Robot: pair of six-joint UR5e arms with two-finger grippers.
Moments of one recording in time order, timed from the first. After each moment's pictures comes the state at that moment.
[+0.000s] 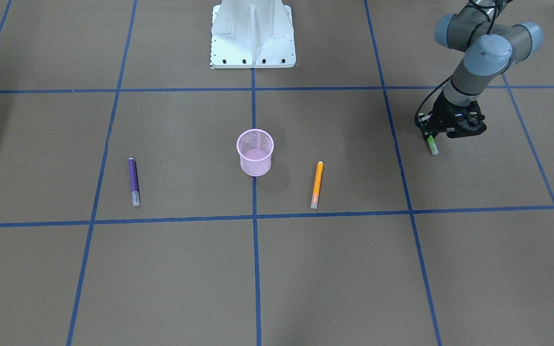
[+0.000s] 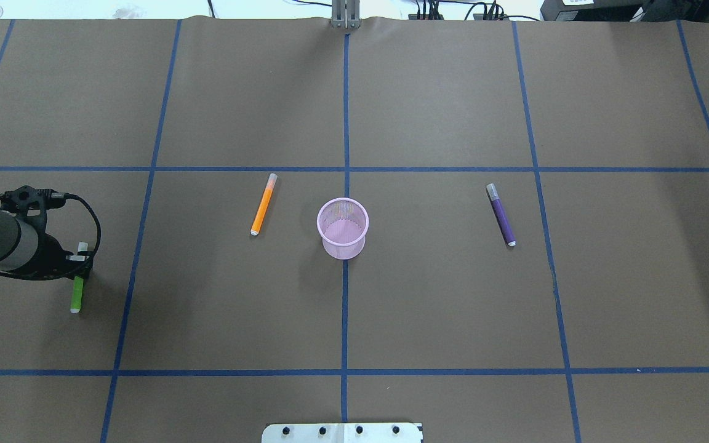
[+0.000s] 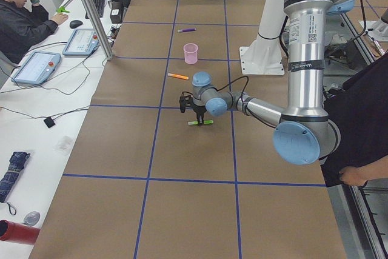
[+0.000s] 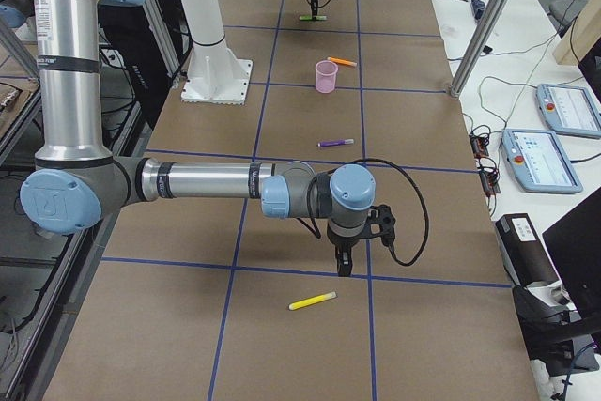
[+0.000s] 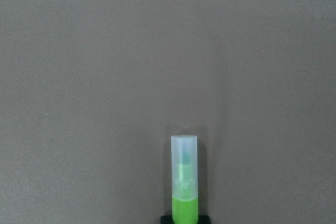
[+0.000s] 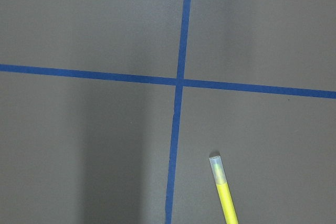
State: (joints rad) left arm -0.69 -1.51 -1.82 -2.04 -2.00 -1.13; right arm 1.57 -1.59 1.63 -1.56 2.36 -0.04
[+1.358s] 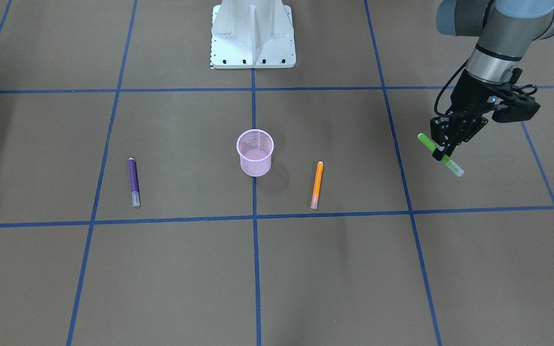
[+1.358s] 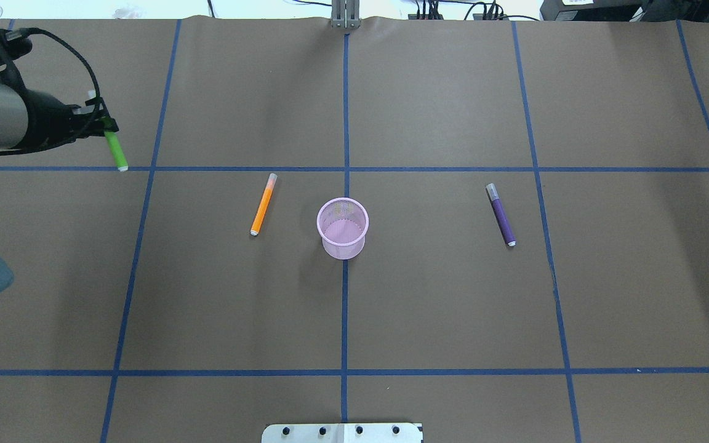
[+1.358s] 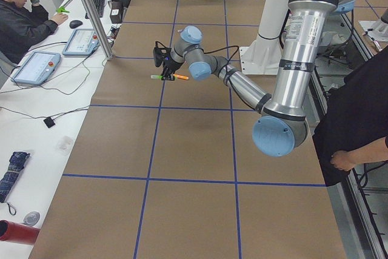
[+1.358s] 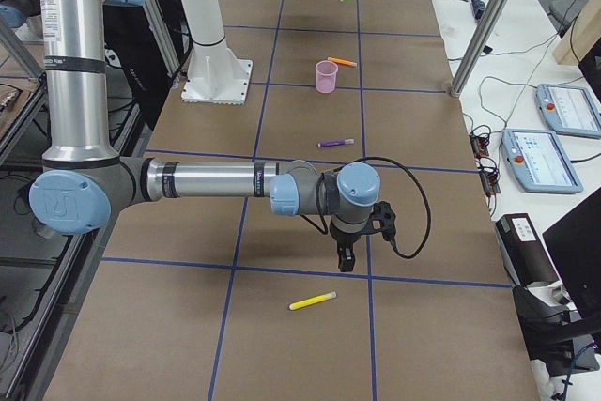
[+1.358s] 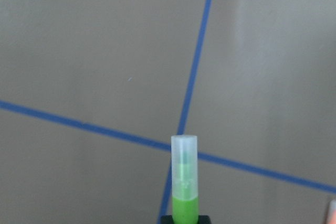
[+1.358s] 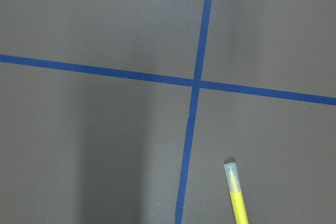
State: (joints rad) left arm -0.88 -1.79 -1.97 -2.01 -1.77 -1.39; right arm 1.51 -1.58 1.61 -1.54 2.34 -0.04
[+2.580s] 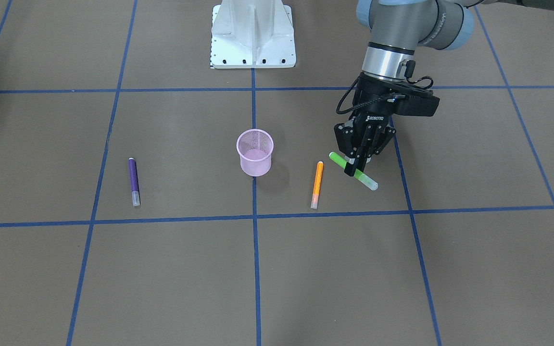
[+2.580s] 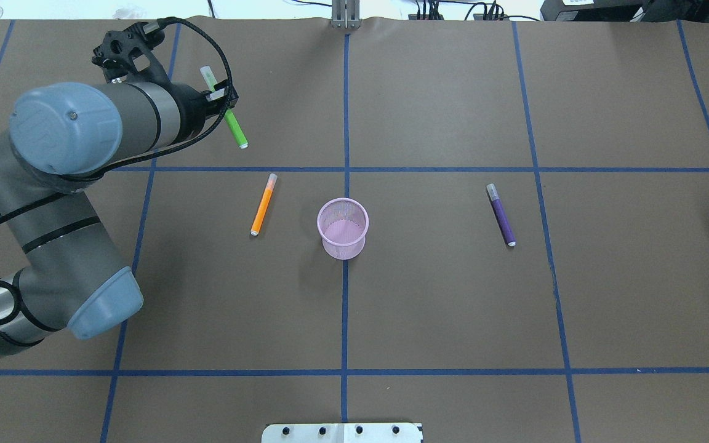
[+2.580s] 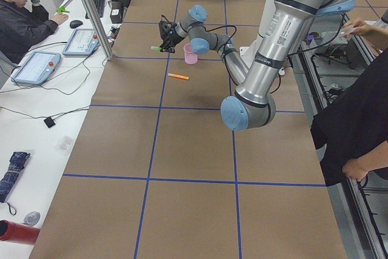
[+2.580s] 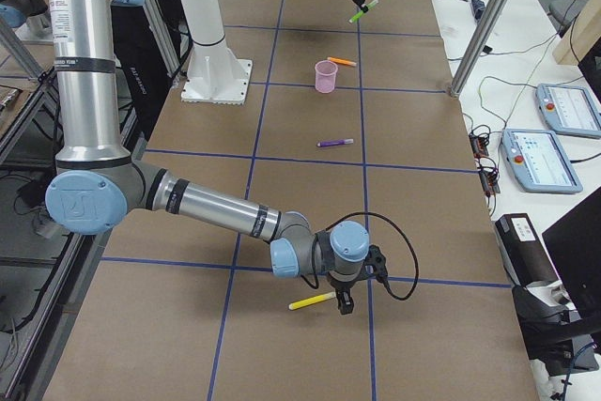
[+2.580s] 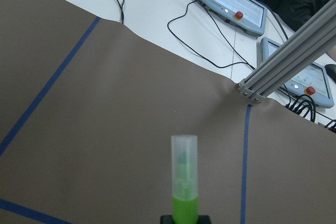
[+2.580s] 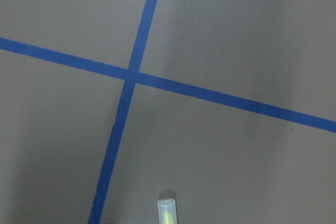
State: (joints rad) left arm -0.68 -2.05 -1.88 -1.94 -1.48 -1.52; right arm 1.41 -1.55 1.23 -1.11 2.29 -0.05
